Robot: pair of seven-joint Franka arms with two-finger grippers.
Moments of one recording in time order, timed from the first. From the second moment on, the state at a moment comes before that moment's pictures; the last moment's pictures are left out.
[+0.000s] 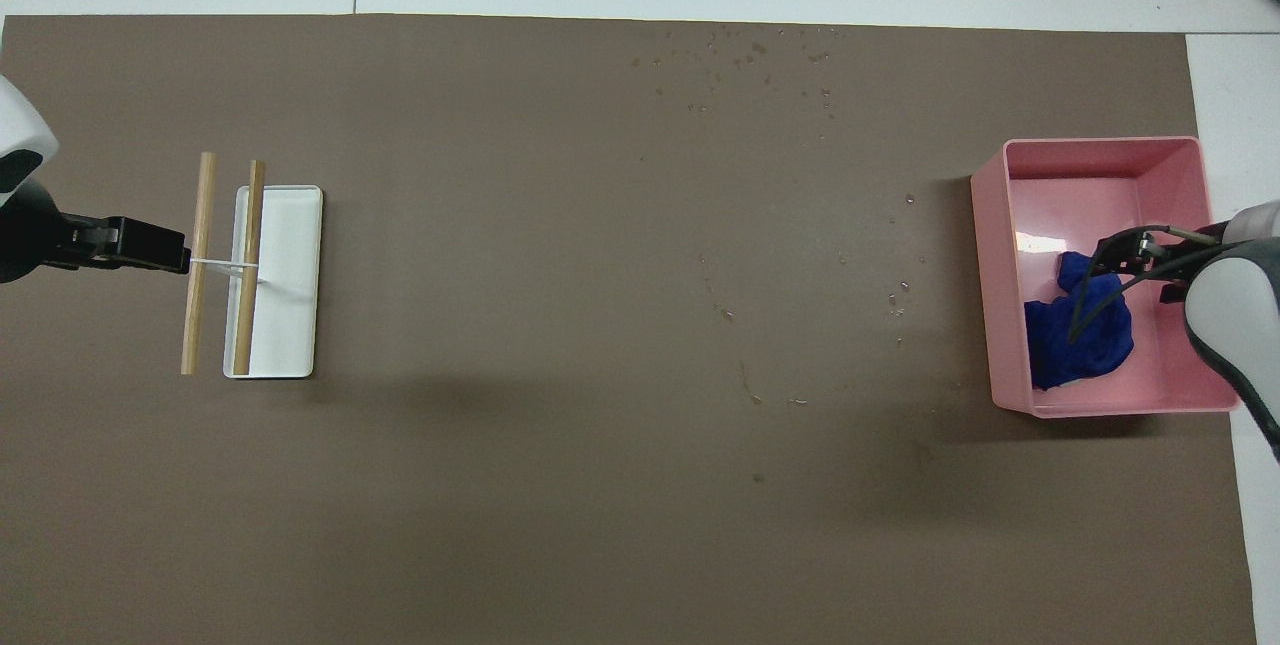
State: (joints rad) left arm -0.10 -0.05 0.05 -1.72 -0.02 1.69 0.05; right arm -0.25 0.11 -0.01 -1.99 0.04 2.14 0.06
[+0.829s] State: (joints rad) left arm -0.10 -0.05 0.05 -1.72 -0.02 1.69 0.05; right arm -0.02 -0.02 0.00 -1.60 -0.01 1.64 0.18
